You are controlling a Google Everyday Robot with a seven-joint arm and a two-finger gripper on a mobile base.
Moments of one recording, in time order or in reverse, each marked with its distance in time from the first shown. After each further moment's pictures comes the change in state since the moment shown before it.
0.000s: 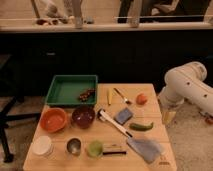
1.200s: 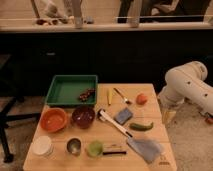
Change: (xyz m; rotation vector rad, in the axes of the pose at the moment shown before) arm -0.001 -0.005 0.003 -0.012 -0.029 -0.025
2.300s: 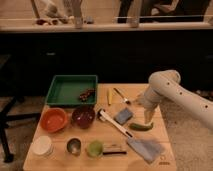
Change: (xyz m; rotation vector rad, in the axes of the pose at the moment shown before) arm -0.091 -0.022 0.079 -0.021 -0.243 -0.514
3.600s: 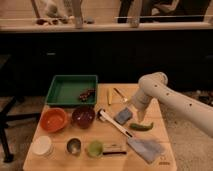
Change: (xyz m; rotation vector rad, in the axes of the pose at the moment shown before) arm -0.013 -0.031 0.048 -0.009 0.014 -0.123
